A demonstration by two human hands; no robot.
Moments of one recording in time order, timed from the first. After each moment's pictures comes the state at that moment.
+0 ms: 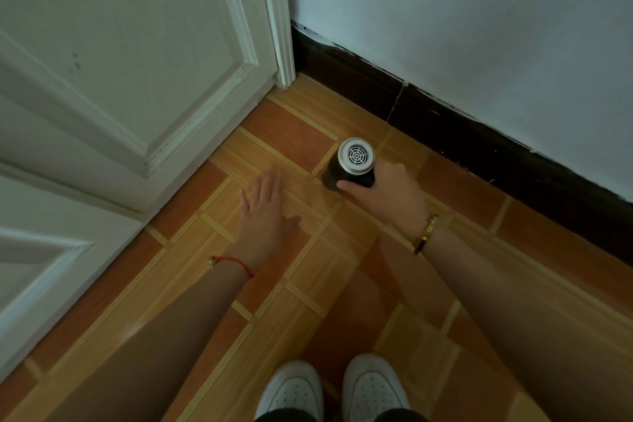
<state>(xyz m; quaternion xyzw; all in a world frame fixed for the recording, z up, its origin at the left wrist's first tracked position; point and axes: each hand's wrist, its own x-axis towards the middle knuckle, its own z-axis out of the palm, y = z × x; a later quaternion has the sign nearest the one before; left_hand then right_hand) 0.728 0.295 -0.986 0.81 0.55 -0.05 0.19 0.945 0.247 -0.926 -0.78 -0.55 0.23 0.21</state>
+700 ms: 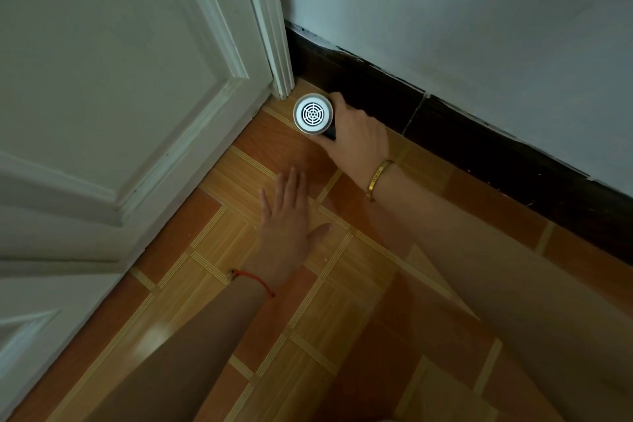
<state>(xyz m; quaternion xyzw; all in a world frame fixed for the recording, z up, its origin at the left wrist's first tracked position) 0.773 0.340 -1.005 0.85 0.50 -0.06 0.16 0.944 0.396 -0.950 -0.76 -0.61 0.09 0.20</state>
